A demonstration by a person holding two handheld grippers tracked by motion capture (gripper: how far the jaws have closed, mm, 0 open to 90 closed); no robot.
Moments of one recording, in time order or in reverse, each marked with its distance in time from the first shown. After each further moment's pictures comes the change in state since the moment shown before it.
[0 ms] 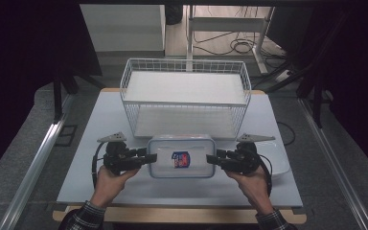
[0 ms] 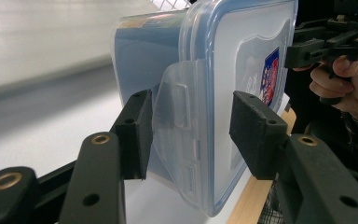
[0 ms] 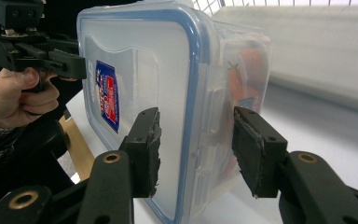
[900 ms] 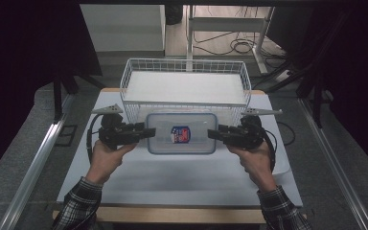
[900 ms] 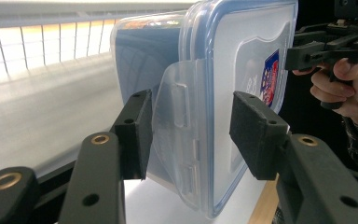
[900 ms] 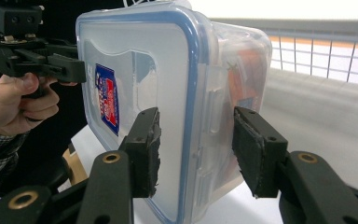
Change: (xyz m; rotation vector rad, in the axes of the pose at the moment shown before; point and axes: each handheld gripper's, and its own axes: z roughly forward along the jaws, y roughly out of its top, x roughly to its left) left arm -0.008 0.075 -0.019 -0.044 0.030 0.057; right arm 0.004 0.069 -0.013 -0.073 0.001 -0.031
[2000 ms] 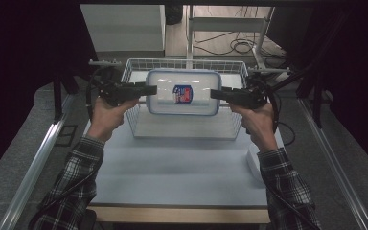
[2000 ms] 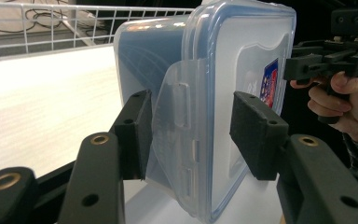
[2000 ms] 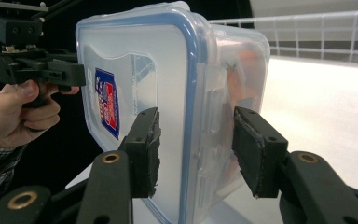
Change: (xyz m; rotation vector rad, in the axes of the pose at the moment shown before) left arm 0.019 0.104 0.000 -0.056 0.008 0.013; right arm -0.019 0.095 0.000 -0.080 -0.005 -0.006
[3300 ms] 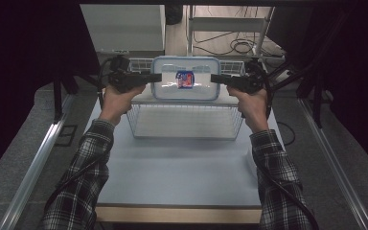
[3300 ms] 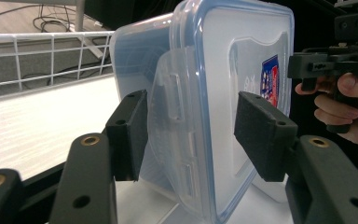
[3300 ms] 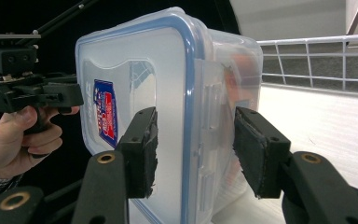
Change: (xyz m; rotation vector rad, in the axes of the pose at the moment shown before) left arm 0.038 0.018 0.033 -0.034 0.016 -0.009; right arm -0.040 0.026 0.027 -0.032 -0.038 0.094
